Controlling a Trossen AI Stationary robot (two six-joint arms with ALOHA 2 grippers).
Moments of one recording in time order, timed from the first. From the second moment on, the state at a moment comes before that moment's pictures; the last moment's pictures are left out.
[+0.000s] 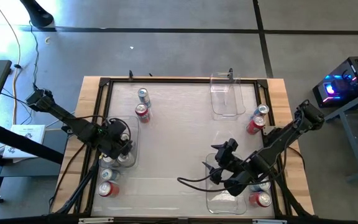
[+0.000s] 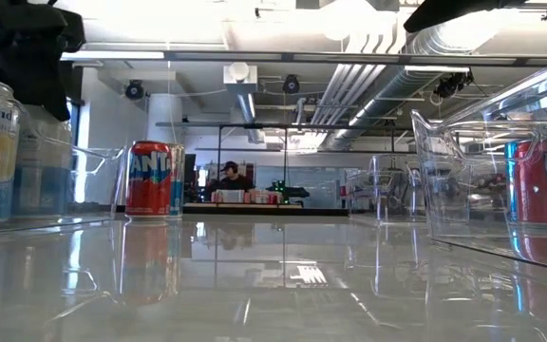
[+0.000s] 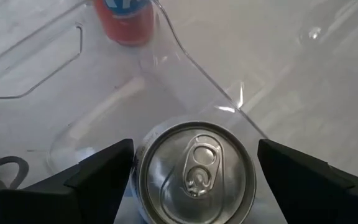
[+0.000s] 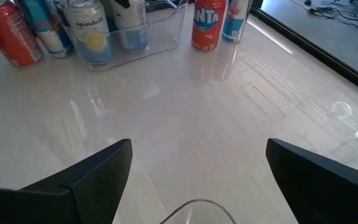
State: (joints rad) left arm -0.54 1.00 0.75 -1.10 -0.52 -1.35; right arm 0.70 1.55 1.23 -0.75 0.92 0.94
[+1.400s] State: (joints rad) left arm -0.48 0.99 0.77 -0.61 -0.71 -0.73; right arm 0.73 1.53 1.44 -1.44 0.19 1.60
